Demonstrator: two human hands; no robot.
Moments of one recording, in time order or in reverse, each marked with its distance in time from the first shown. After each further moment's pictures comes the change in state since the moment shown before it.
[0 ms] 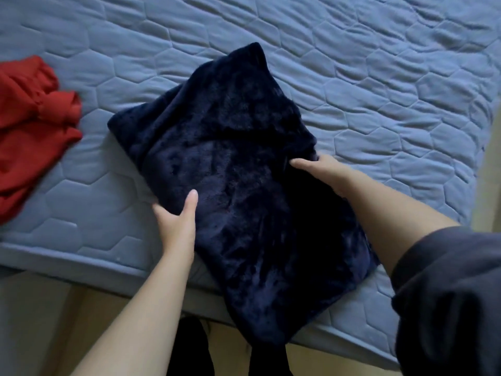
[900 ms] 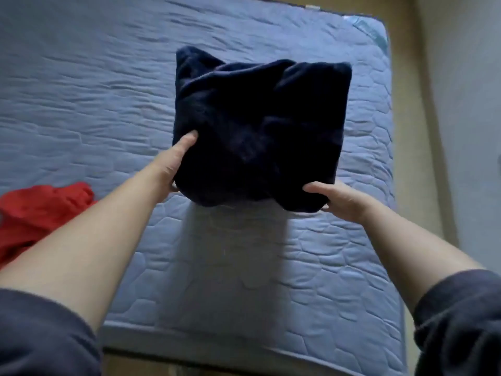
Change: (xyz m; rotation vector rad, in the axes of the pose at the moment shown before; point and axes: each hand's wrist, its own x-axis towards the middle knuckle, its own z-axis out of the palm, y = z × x) left_hand -0.087 0.288 0.028 0.231 -0.618 0.217; right_hand -0.148 -0.059 -0.142 0.377 -0.034 -0.197
